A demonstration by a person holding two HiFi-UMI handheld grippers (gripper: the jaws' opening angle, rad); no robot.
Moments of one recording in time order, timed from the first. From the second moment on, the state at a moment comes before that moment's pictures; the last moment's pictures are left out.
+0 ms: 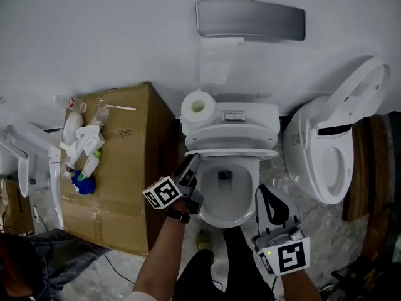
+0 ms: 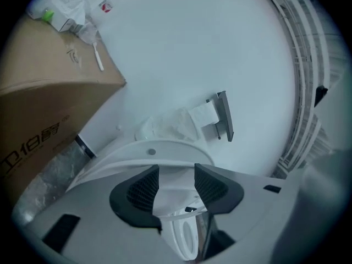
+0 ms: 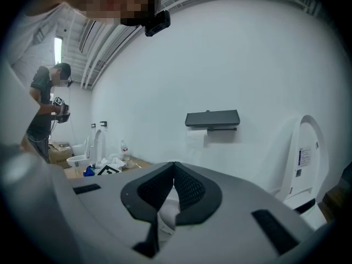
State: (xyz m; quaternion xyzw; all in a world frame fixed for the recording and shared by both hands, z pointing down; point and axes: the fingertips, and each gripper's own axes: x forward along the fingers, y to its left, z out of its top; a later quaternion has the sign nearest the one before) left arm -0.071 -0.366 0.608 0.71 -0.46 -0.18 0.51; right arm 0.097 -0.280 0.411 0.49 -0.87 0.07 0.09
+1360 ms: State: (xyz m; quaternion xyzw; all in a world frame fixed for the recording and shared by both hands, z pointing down) left arm -0.055 -0.426 0.599 0.75 -0.60 0.00 0.28; right arm 0.104 -0.352 0.484 0.46 -0.87 0.10 0.11
